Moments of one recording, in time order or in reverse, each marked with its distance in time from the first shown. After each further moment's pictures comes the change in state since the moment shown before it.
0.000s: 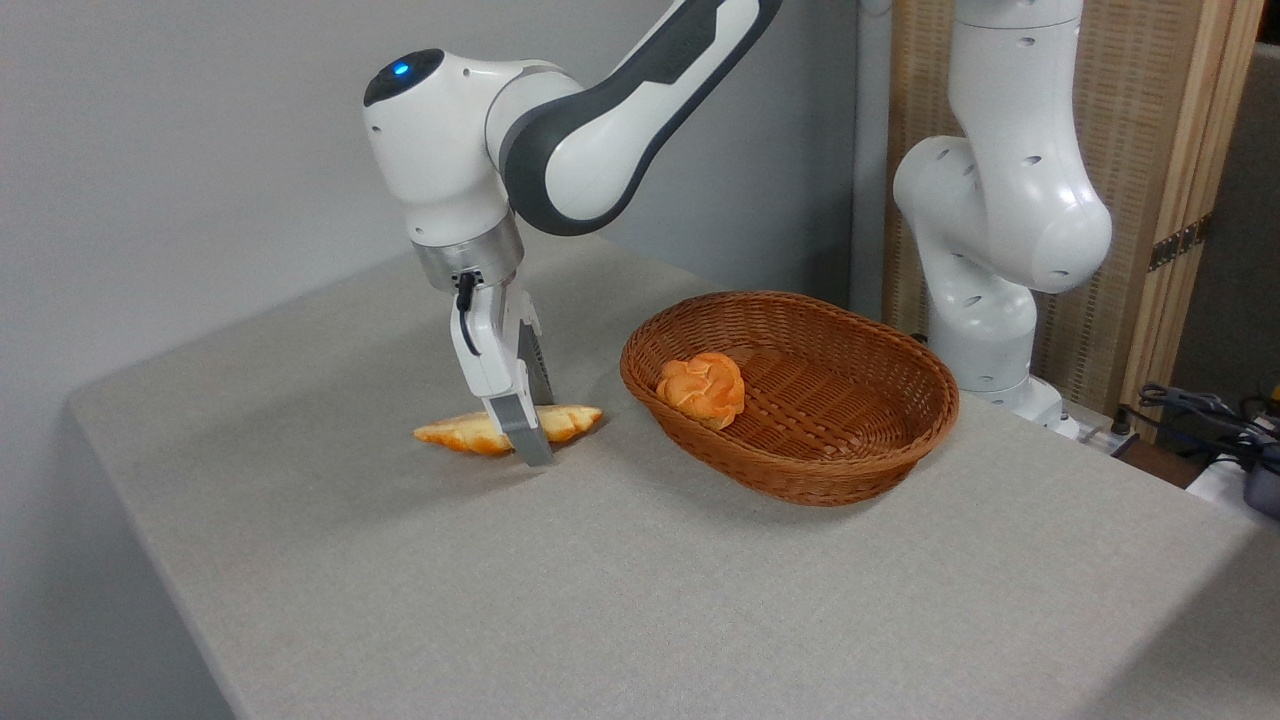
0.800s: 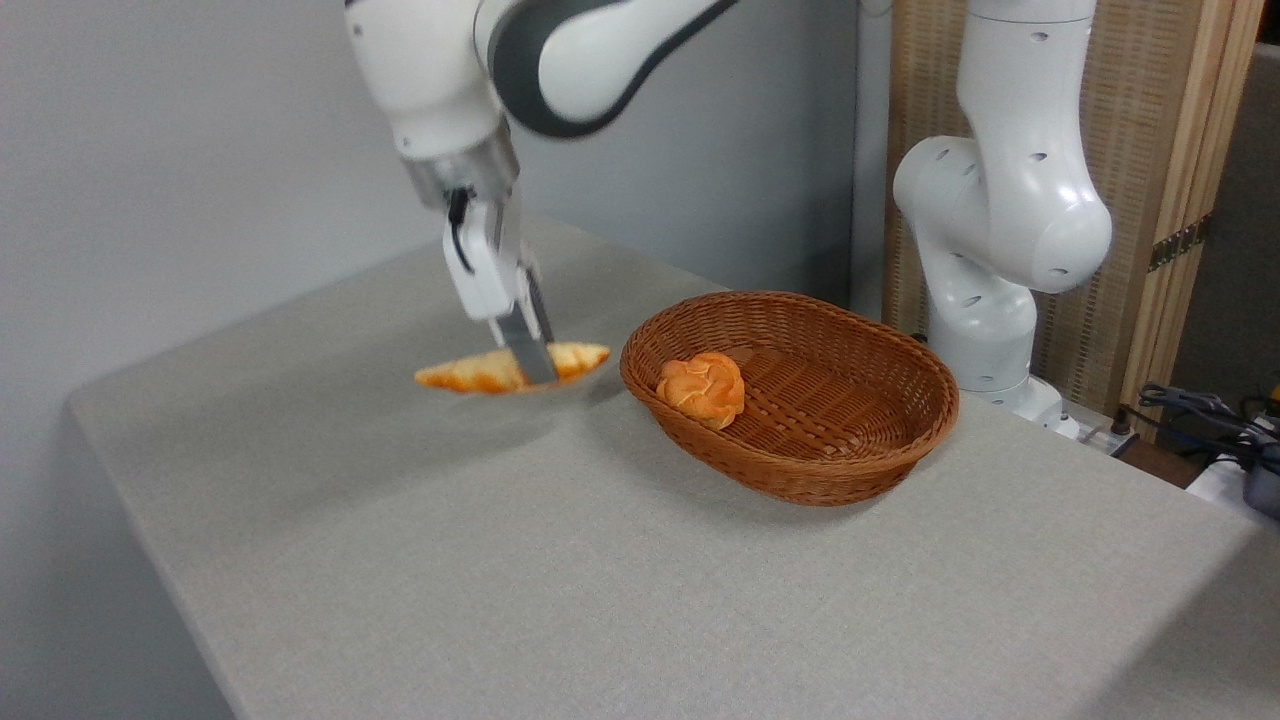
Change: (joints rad) arm 0.001 -0.093 0.012 0.118 0.000 -0.245 0.000
